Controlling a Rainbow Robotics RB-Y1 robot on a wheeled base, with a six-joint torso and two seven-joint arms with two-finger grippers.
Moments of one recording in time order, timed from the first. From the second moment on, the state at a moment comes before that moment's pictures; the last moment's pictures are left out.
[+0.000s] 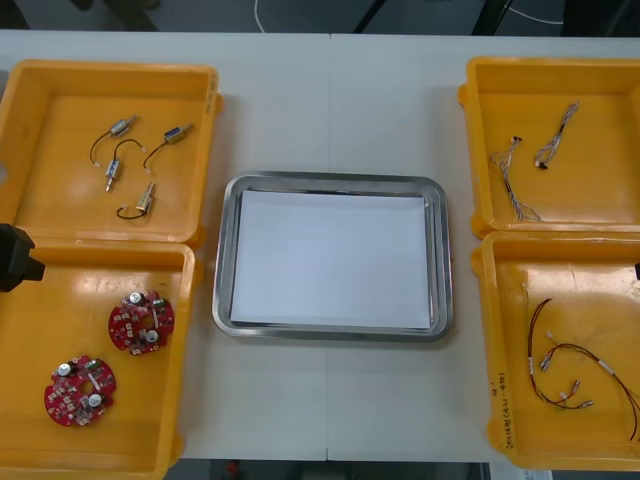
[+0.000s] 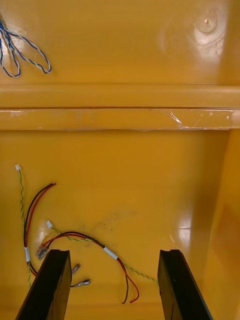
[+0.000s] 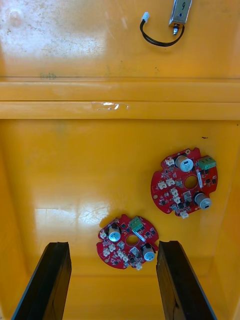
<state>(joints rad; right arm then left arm) -0.17 -0.68 -0.42 -2.08 -0.72 1.92 1.50 -0.14 0.87 0.28 -2.26 0.92 1.91 -1.17</state>
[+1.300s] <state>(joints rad) -0.17 -0.68 -0.43 -2.08 -0.72 1.92 1.50 -0.12 0.86 0.28 -2.25 0.94 1.91 -1.17</state>
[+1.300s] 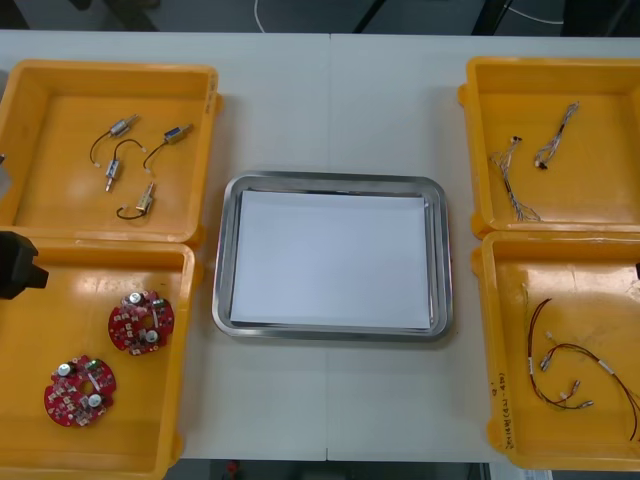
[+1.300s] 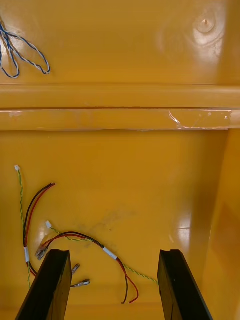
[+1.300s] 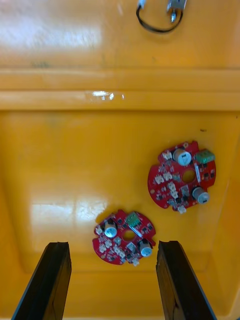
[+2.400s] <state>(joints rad) 0.07 -0.68 -0.44 -2.19 -0.80 1.92 1.50 0.27 1.04 0.27 -2.25 1.06 1.48 -1.55</state>
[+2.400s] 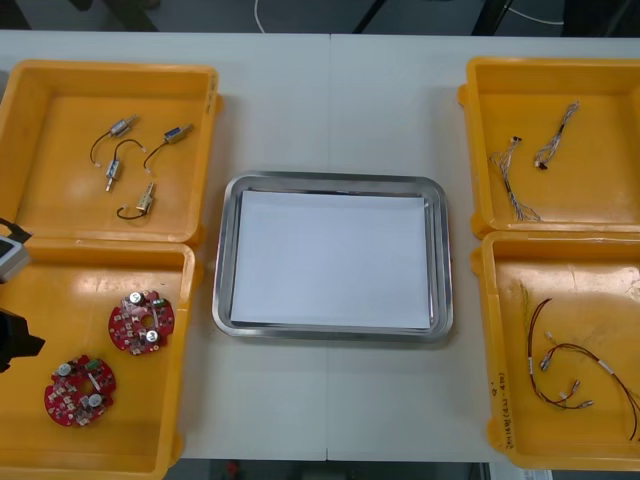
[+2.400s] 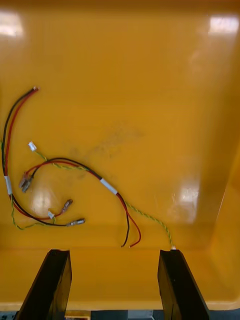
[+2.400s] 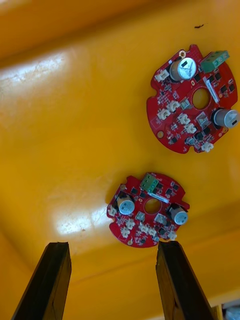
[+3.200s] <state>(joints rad) 0.32 -0.69 -0.44 -2.19 -0.83 1.53 1.69 0.32 1.19 0.06 -2.23 1.02 1.24 -1.74</state>
